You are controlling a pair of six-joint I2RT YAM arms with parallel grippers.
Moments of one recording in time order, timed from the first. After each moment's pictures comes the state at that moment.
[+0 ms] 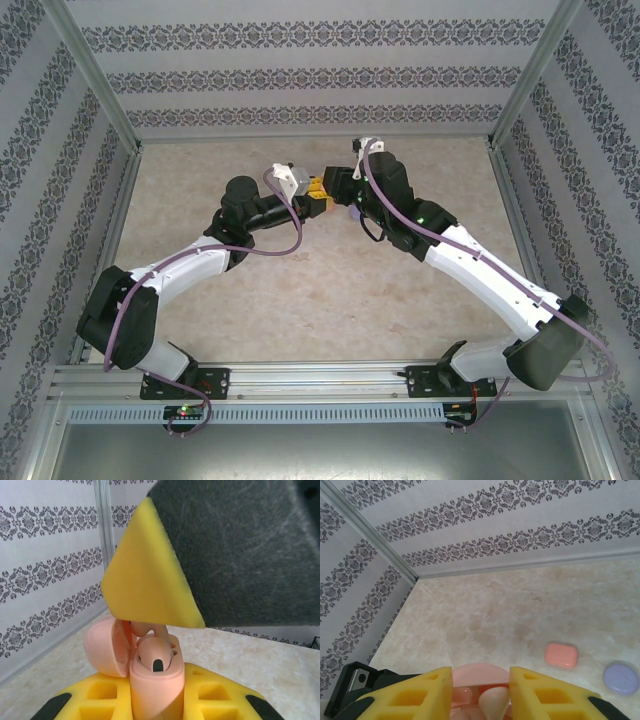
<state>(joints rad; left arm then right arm) -0.51 1.50 0.94 0.61 0.61 0.00 0.71 1.35 1.33 -0.35 0.18 0.56</state>
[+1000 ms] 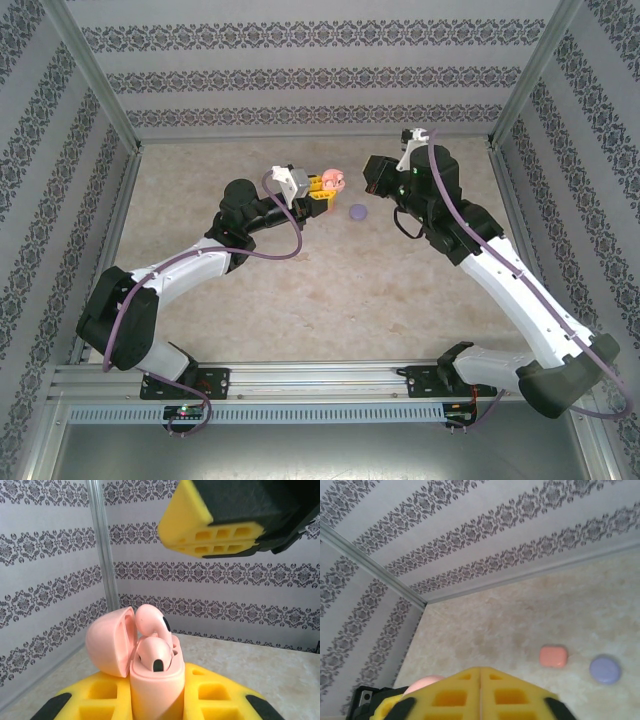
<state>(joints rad) -0.52 1.49 0.92 0.69 0.61 0.02 0.54 1.19 1.31 -0.43 0.05 0.66</state>
